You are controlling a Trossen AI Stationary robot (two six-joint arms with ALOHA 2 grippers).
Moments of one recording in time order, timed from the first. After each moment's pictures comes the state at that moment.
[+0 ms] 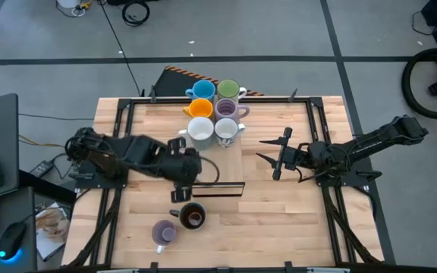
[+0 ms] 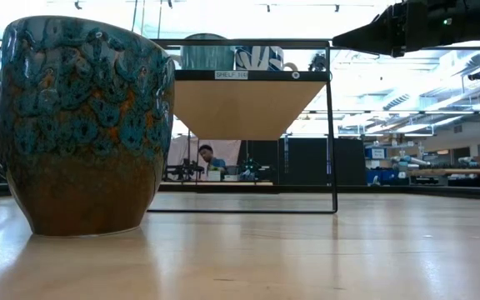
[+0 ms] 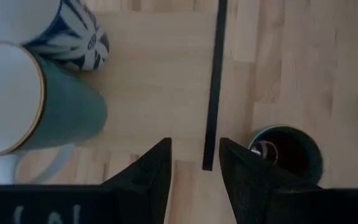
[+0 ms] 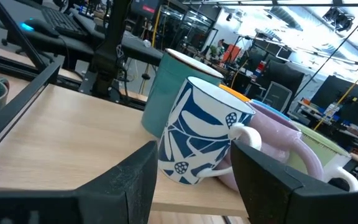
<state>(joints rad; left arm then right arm) -0.34 1.71 2.02 -1.44 -0.33 -0.36 0.21 0.89 0.31 0.60 0.50 -0.44</state>
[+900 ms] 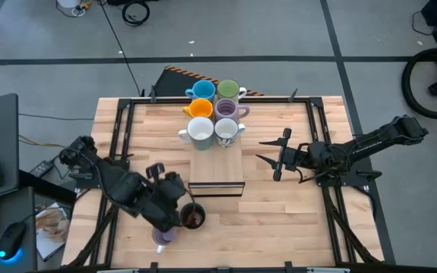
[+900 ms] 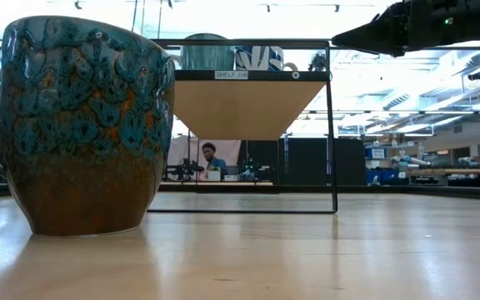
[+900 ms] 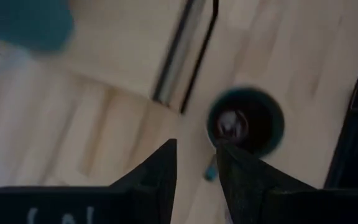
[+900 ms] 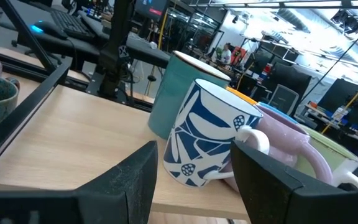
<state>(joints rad) -0.62 1.72 1.94 -1.55 -0.43 -0.90 0.21 0.89 0.31 0.60 0.47 -0.44</state>
